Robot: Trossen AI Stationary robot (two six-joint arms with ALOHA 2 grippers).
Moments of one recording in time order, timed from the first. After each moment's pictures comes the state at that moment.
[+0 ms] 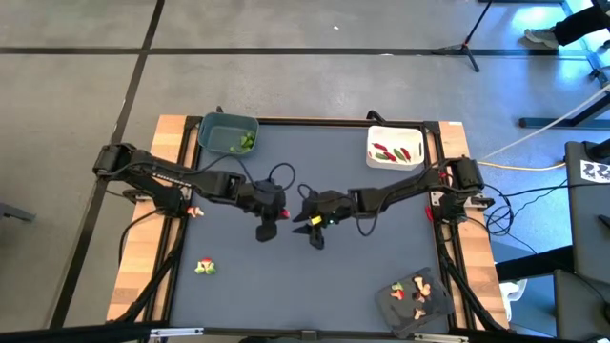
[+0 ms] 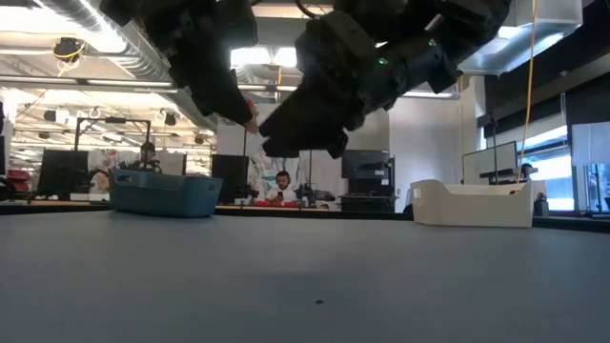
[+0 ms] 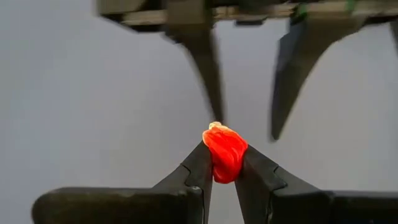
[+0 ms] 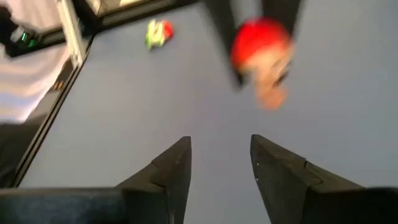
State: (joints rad) left arm -0.10 1.41 0.87 -0.27 -0.04 -0.26; right arm 0.11 1.86 1.04 0.33 -0.11 0.28
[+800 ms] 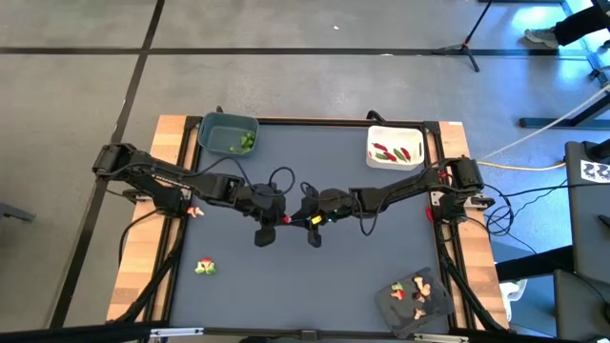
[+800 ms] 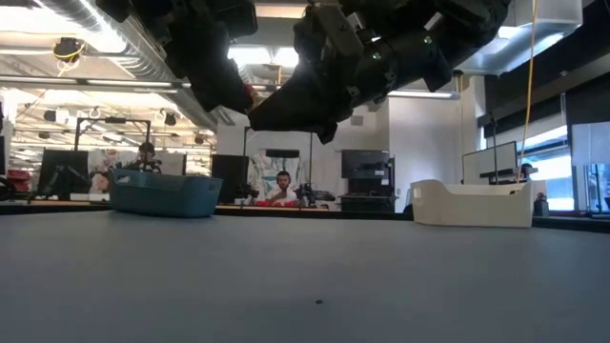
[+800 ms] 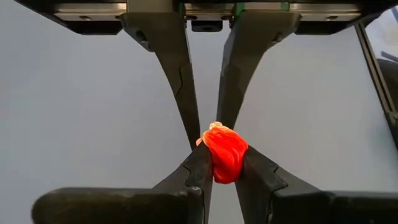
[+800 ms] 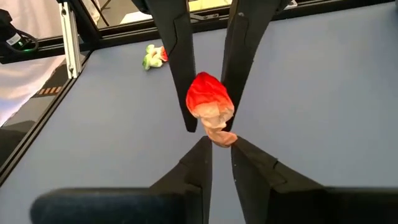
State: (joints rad) left arm -0.13 1.41 0.87 -0.24 0.00 -0.26; right arm 0.11 1.86 1.04 0.42 -0.06 0.18
